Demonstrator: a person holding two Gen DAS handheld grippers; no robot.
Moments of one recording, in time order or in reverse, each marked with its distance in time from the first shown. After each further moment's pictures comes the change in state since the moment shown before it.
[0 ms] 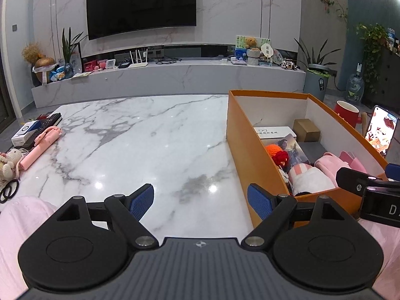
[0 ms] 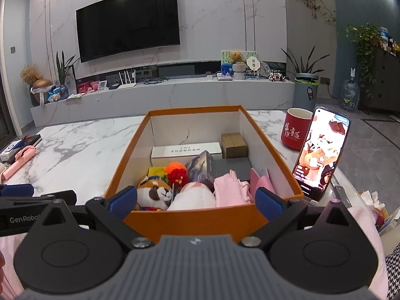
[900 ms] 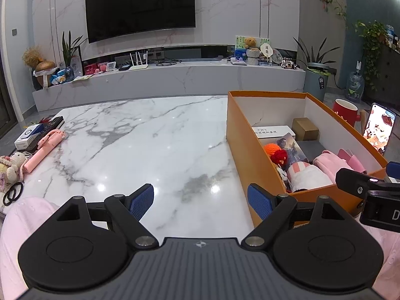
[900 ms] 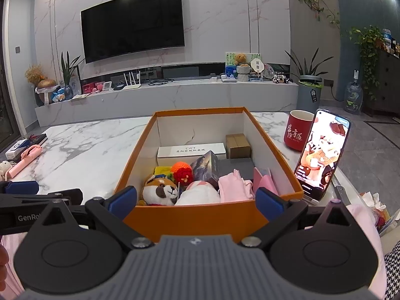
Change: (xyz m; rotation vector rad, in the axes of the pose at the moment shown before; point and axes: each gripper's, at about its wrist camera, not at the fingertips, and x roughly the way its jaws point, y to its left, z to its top) left arm -0.010 -0.002 0.000 0.016 -0.004 0.011; right arm -0.012 0.002 -0.005 -0.006 -0.009 0.021
